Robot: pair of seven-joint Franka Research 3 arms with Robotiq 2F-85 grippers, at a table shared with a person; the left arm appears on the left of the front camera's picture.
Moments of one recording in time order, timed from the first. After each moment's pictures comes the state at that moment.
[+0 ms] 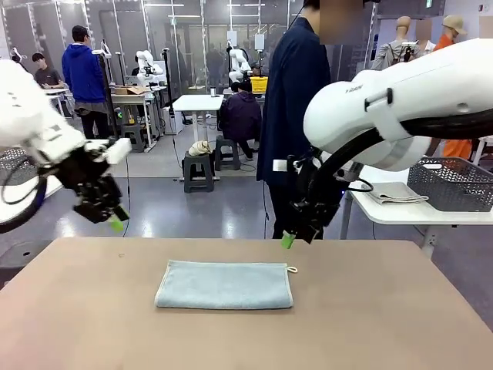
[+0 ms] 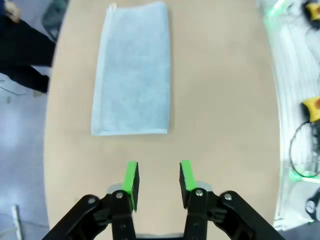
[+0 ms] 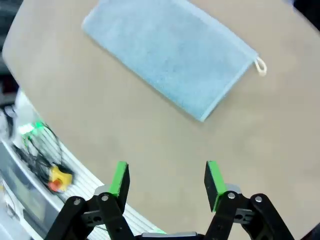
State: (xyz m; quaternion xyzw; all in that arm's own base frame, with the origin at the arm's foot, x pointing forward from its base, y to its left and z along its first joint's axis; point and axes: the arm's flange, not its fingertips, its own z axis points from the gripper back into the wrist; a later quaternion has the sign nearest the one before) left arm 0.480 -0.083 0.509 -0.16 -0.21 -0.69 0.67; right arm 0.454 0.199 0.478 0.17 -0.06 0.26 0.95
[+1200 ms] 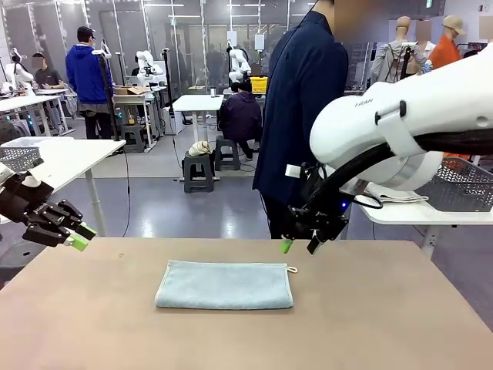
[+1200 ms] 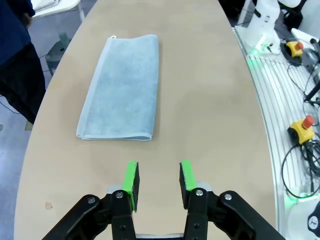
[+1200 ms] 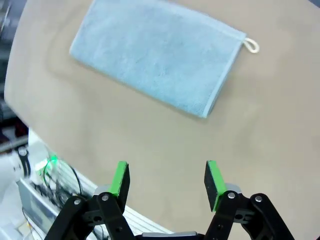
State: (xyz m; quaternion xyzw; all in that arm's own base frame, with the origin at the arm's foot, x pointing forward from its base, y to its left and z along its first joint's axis) left arm 0.467 0.013 0.442 -0.29 -0.31 -0.63 0.65; right arm 0.444 0.199 0.459 0.18 -0.08 0.16 0.97
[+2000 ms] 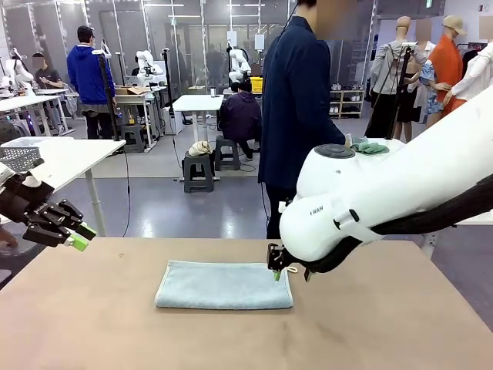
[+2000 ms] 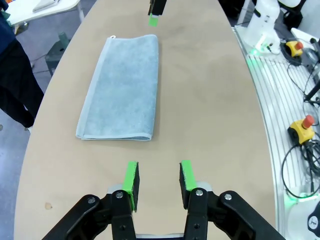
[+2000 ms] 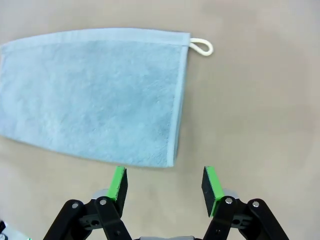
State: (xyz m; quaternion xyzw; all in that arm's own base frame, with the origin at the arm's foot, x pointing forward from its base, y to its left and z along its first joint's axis) left arm 0.467 0.012 0.442 -0.29 -0.31 -0.63 0.65; right arm 0.465 0.238 0.360 0.06 -0.12 0.02 0.99
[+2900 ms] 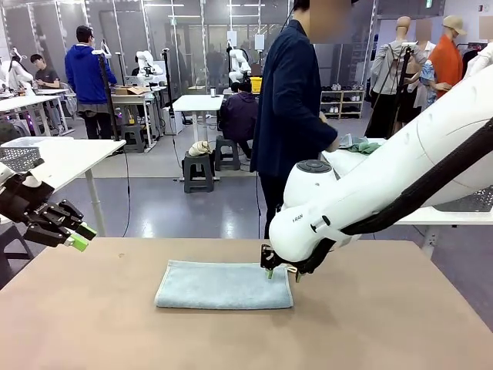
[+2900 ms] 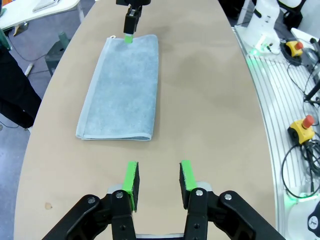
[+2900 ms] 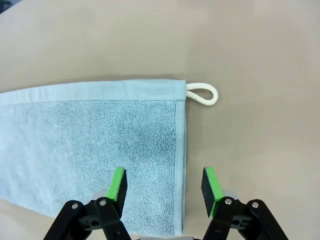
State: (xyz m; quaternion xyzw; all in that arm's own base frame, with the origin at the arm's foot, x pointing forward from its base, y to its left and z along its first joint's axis) left arm 0.467 0.012 0.442 -0.29 -0.31 -0.63 0.65; right arm 0.527 0.251 0.311 0.06 -0.11 -0.04 0.99
